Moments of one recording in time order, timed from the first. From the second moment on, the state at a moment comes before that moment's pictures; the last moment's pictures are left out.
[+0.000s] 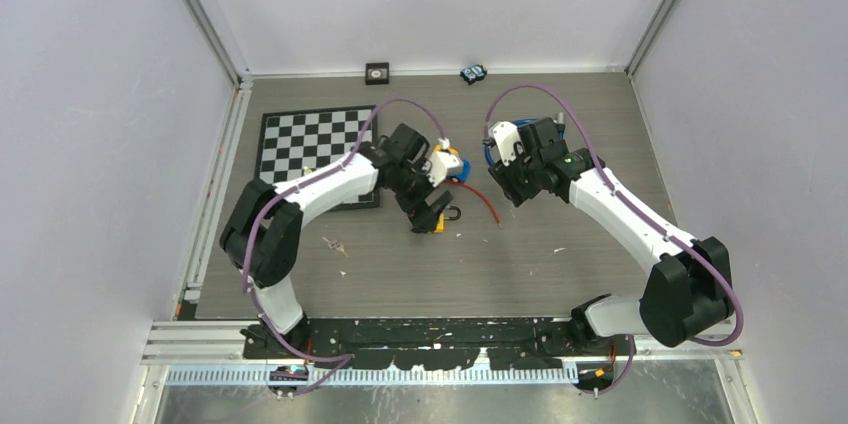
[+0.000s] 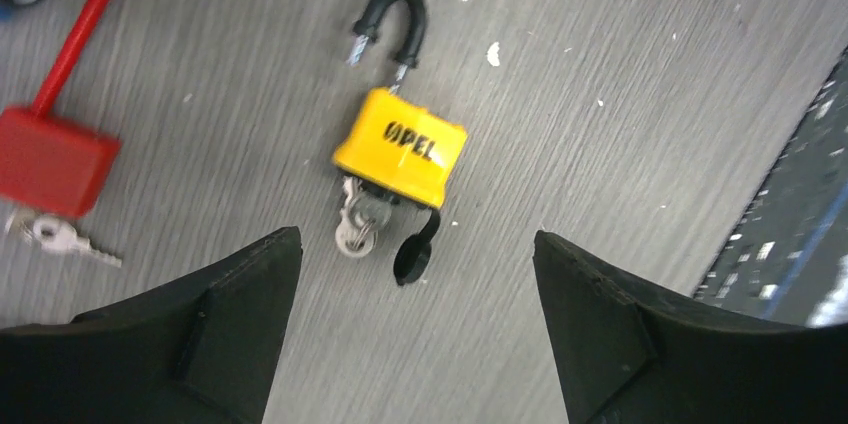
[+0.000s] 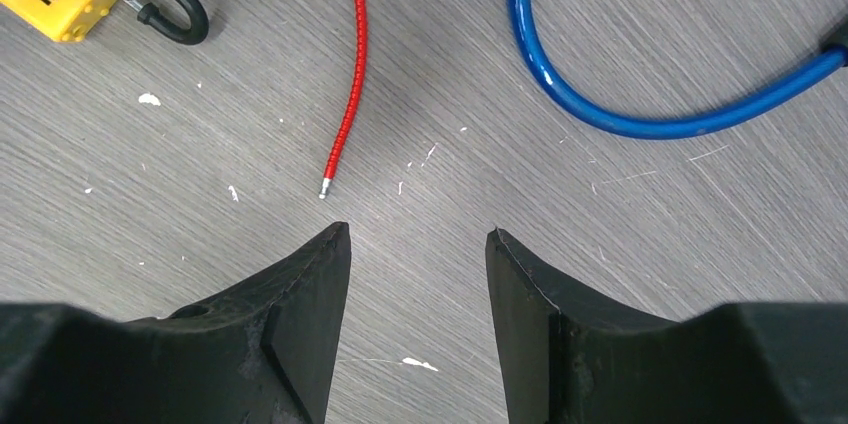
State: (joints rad) left arm -0.63 1.76 1.28 -0.63 0.46 0.28; right arm 0.41 1.35 1.04 -0.63 -0.05 -0.34
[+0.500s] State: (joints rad) left arm -0.90 1.85 1.20 -0.41 0.01 0.51; right arm 0.40 1.33 1.00 -0.65 -0.07 -0.34
